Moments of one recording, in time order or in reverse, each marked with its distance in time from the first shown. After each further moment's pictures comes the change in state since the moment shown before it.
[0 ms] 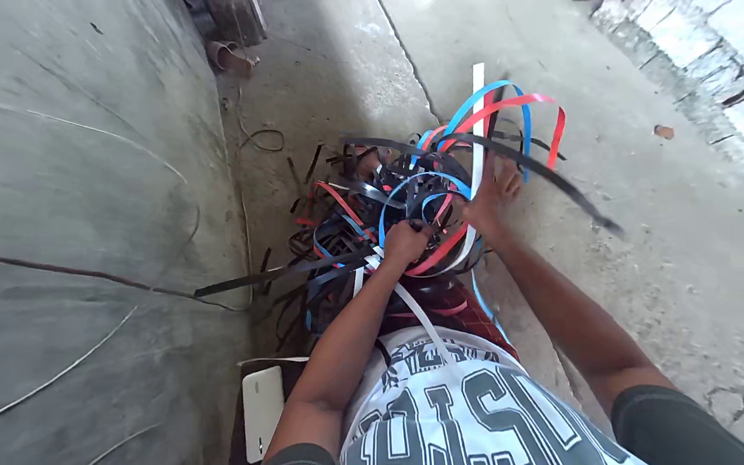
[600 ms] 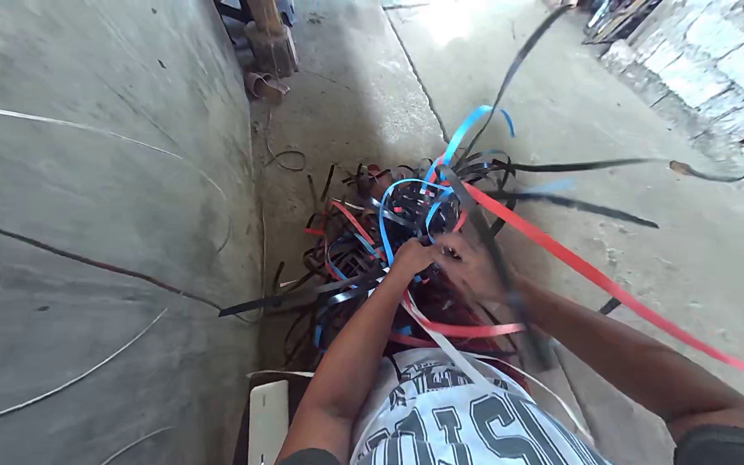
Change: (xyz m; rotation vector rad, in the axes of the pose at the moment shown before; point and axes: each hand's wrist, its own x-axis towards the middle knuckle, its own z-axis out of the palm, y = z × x) left_hand 0.006 0.012 -0.019 -0.047 -0.118 -0.101; right_hand -0.049 -0.010 -0.002 0.178 -0.154 -0.976
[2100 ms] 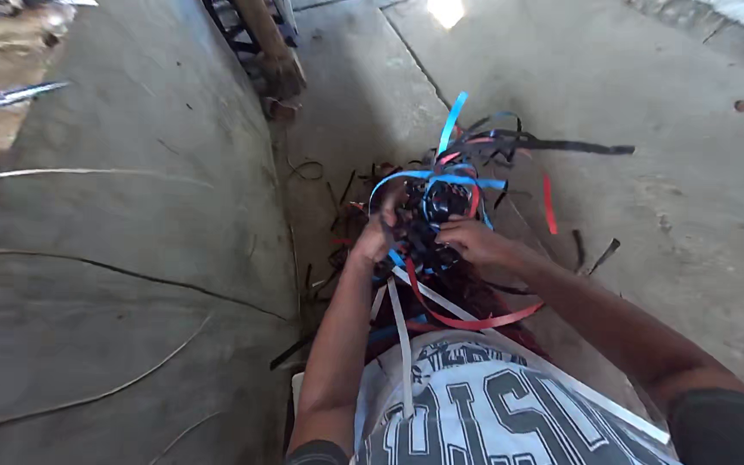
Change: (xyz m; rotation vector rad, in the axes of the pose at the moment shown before) left_hand -0.031 -0.030 -0.077 -0.537 -0.029 0.519; right_hand 0.020 0.026 0.012 0.344 -0.243 0.094
